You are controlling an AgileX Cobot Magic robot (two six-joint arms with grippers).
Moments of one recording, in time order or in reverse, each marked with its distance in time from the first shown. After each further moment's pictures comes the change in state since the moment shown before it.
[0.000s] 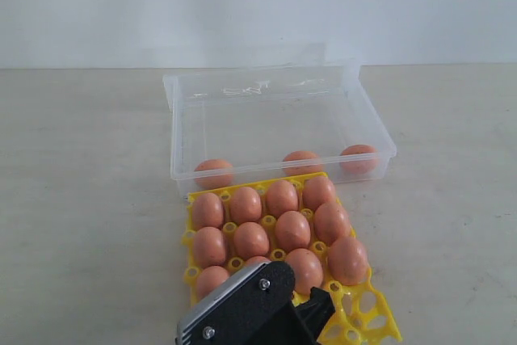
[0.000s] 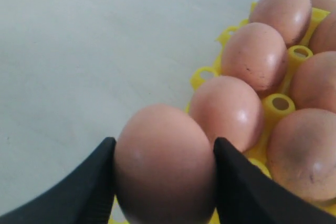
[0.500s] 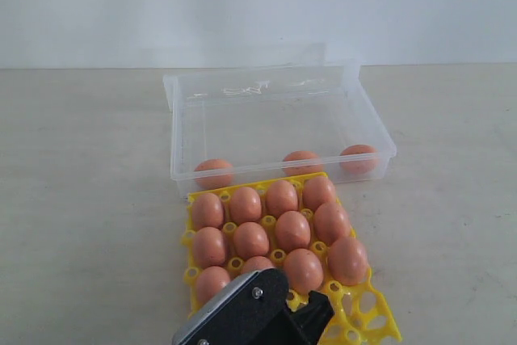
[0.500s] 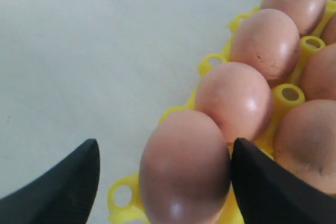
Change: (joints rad) left arm 0.000 0.000 0.000 0.000 0.000 0.000; right arm 0.000 0.000 0.000 -0.003 0.041 -0.043
